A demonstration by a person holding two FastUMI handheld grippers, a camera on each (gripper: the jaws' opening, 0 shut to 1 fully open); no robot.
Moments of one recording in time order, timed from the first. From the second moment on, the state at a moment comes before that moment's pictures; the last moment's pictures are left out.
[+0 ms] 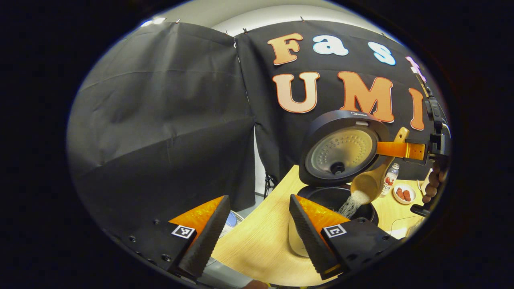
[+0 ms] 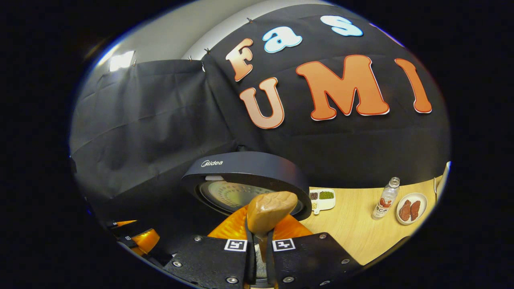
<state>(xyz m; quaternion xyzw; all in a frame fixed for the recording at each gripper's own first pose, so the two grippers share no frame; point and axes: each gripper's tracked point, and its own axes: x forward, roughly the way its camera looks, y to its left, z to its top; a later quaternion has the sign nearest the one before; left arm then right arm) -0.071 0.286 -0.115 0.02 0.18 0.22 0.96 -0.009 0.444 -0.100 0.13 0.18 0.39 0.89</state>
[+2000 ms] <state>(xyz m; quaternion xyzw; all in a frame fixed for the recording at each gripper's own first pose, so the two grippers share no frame) -0.038 0.144 -0.093 0.01 0.18 0.15 0.97 0.015 0.062 -0.196 0.29 0.26 0.13 0.91</state>
